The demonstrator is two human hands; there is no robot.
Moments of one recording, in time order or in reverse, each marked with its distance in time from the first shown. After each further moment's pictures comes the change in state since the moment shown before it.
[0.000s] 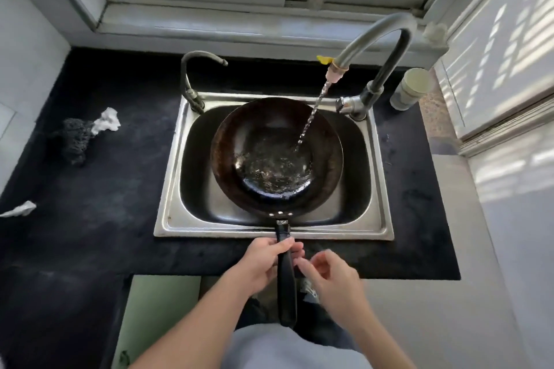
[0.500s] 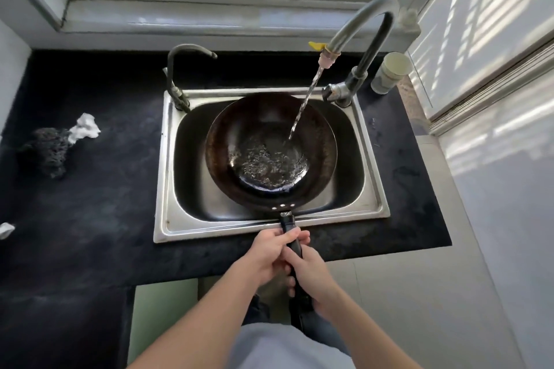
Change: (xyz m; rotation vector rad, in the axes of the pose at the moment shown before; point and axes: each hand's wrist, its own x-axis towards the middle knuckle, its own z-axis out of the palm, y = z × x) left_hand 0.005 0.001 -0.015 0.102 -0.092 -0.058; right_hand 0.006 -0.018 0.071 0.625 -0.150 0.227
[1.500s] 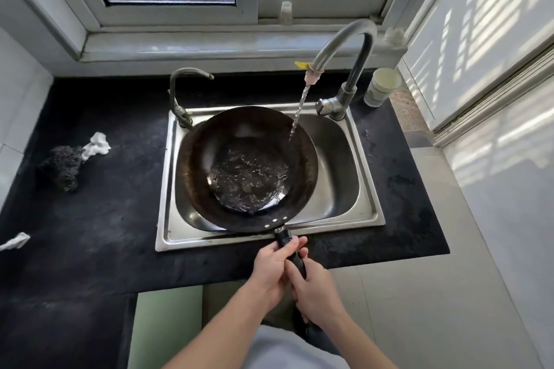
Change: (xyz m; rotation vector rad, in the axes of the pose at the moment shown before) left_hand -0.020 -0.019 0.026 -0.332 0.064 0.148; right_hand -0.016 0.014 -0.018 -0.405 0.164 -0.292
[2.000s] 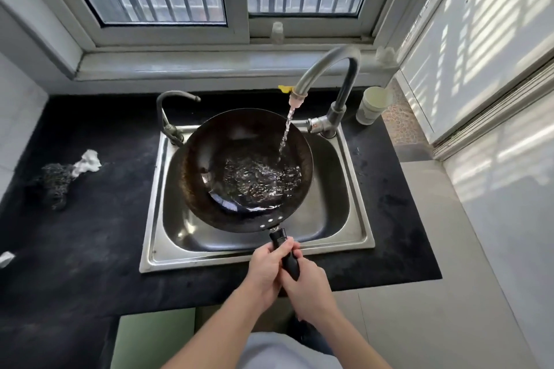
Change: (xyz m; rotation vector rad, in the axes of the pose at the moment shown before) left_hand 0.020 0.015 0.042 -0.038 -0.009 0.049; right_hand 0.035 -0.014 -0.033 -0.158 0.003 -0.018
